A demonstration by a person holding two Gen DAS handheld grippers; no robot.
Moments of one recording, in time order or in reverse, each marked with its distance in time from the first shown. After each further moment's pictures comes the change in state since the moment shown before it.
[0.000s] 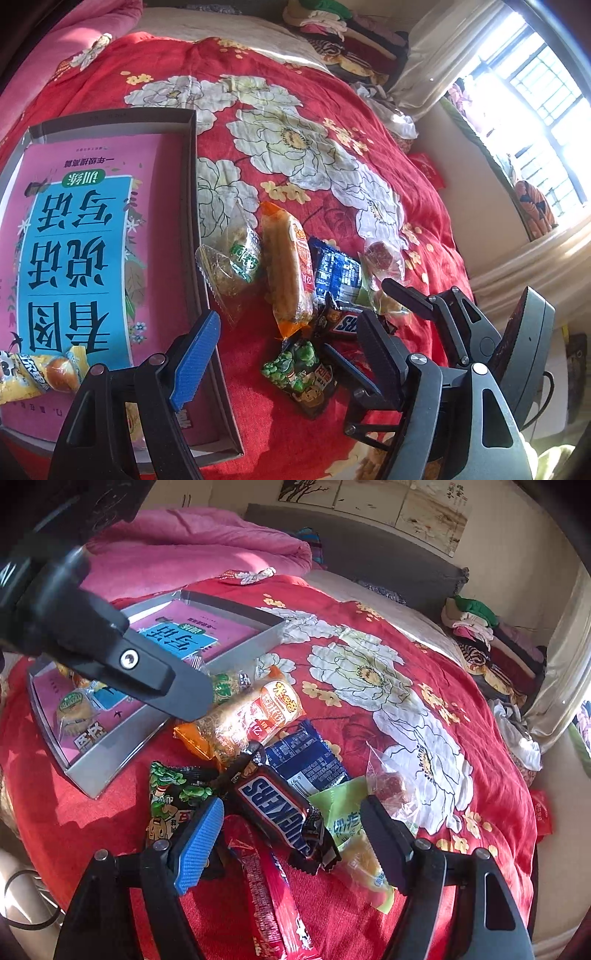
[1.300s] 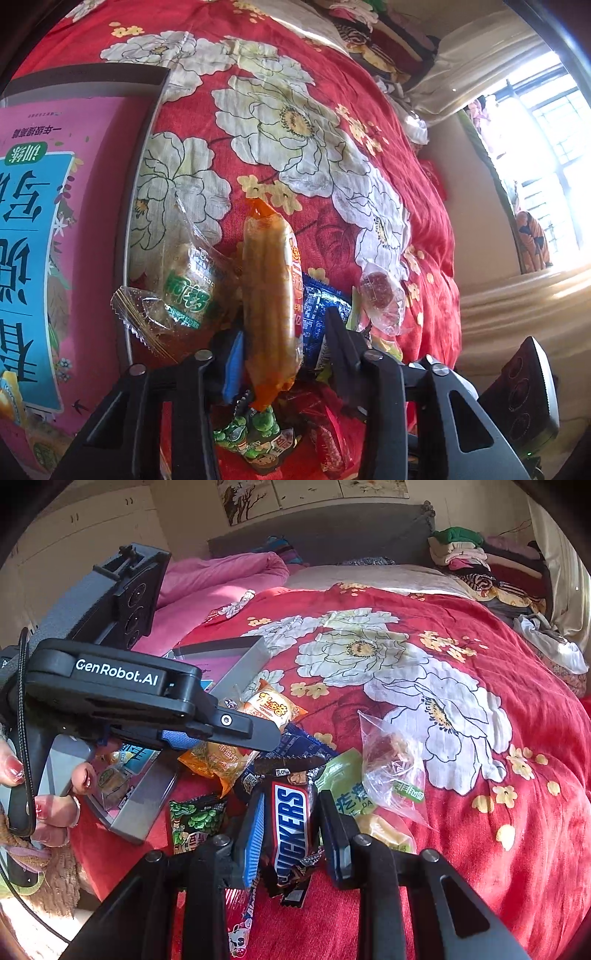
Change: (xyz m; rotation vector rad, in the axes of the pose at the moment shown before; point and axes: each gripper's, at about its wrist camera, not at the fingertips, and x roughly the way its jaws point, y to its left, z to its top) left arm 0.061 -0.004 0.034 -0.170 0.087 -0.084; right arm 0.003 -0.063 -0.021 0.394 -0.047 0.299
